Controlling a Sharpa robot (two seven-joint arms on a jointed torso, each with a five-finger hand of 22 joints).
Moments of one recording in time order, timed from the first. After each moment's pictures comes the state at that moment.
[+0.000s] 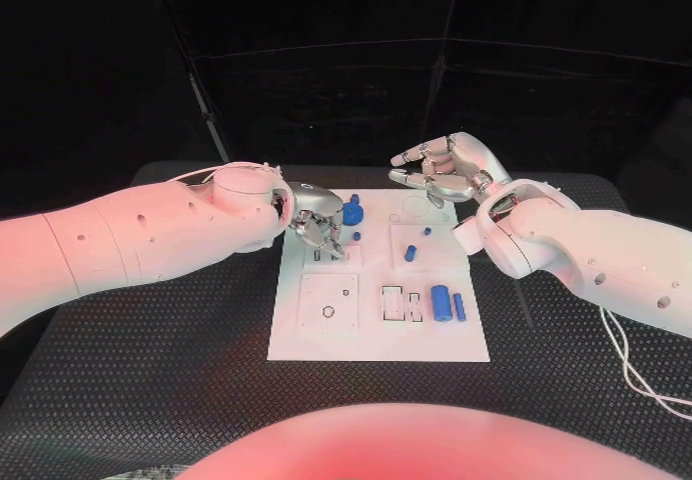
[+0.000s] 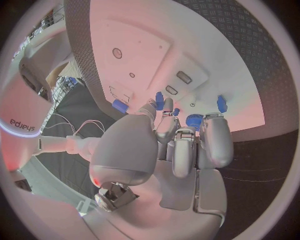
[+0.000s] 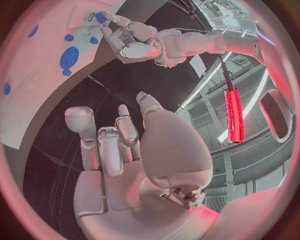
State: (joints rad) left arm 1.28 -0.64 -0.14 1.34 -1.53 0.10 -0.01; left_hand 1.30 0.04 0.21 0.20 0.05 1.18 0.04 0.25 0.18 1.32 -0.03 1.25 1.06 1.47 -0.08 1.56 1.31 0.08 1.43 0.03 1.31 1.31; right arm 1.05 -0.78 0.13 1.53 -0.83 -0.48 0.18; right_hand 1.31 -0.06 0.06 0.13 0.35 0.95 0.16 0.13 0.07 1.29 0.07 1.29 1.21 1.46 0.00 1.52 1.31 0.12 1.23 0.10 1.21 0.87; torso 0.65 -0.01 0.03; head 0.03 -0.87
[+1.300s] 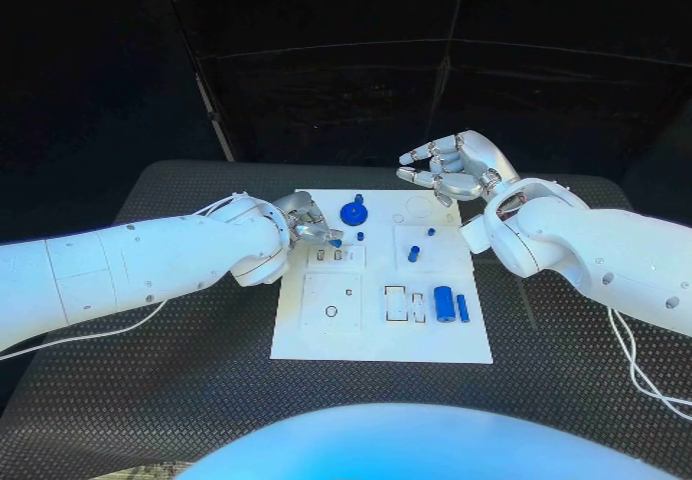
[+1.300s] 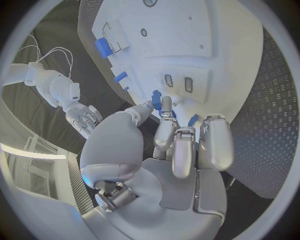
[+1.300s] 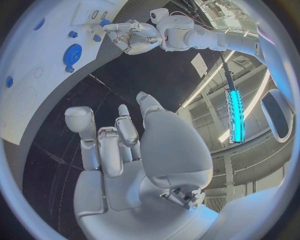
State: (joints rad) left arm 1.24 -0.69 -0.19 1.47 -0.98 -0.35 -0.46; left_hand 1.08 -0.08 0.57 0.09 0.10 1.16 0.04 0.38 0.29 1.37 -0.04 1.30 1.15 1.47 -0.09 1.56 1.31 0.07 1.45 0.02 1.32 1.31; right arm 1.06 -0.79 0.13 1.52 -0.83 -0.47 0.18; right_hand 1.31 -0.06 0.06 0.13 0.36 0.95 0.16 0.13 0.07 1.29 0.07 1.29 1.21 1.46 0.00 1.52 1.31 0.12 1.23 0.10 1.21 0.87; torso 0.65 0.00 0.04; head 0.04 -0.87
